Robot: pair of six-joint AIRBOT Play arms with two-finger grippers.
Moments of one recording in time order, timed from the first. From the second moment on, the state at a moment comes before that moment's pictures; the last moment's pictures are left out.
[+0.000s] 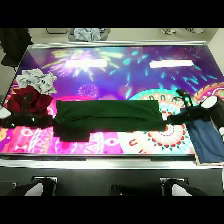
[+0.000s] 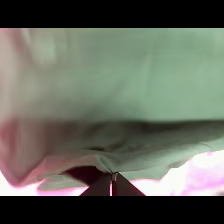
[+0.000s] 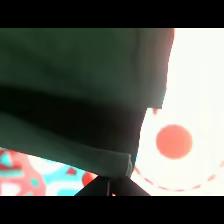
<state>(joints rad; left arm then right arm) 0.20 -1.09 0.91 1.04 -1.24 -1.37 -0.27 -1.30 1.05 -1.17 1.22 1.00</state>
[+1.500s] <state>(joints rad) 0.15 -1.51 1.50 0.98 -1.36 -1.39 -0.22 -1.81 1.42 -1.00 1.26 1.05</state>
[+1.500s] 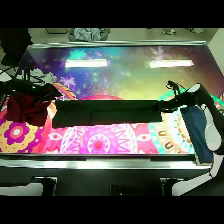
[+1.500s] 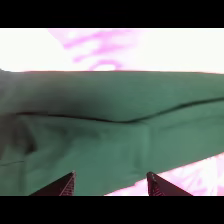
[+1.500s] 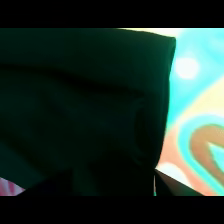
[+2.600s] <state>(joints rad) -0.62 -1.87 1.39 0.48 -0.77 -1.53 -0.08 -1.12 1.42 -0.90 1.44 1.12</state>
